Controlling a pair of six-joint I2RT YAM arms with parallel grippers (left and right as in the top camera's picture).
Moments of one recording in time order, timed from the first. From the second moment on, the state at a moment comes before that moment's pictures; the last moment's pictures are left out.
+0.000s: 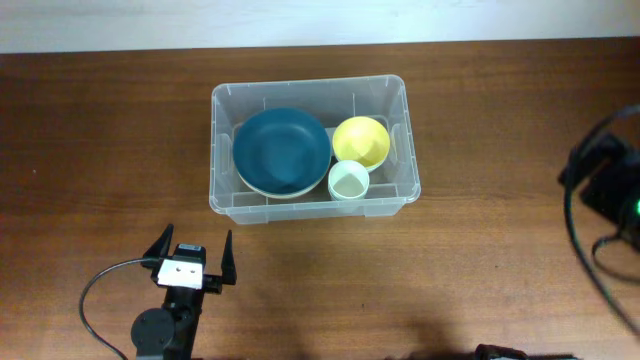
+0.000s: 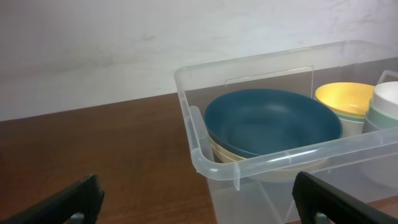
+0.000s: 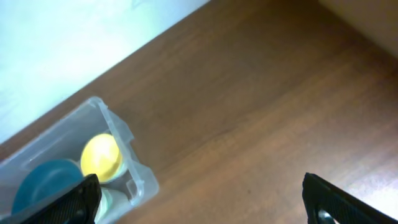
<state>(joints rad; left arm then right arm) 0.00 0.01 0.01 -0.06 0.12 0.11 -0.20 1.16 1.95 -1.53 0.09 0.42</state>
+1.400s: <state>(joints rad) 0.00 0.01 0.01 -0.07 0.12 0.11 0.02 0.01 0.14 0.07 -0.08 0.10</state>
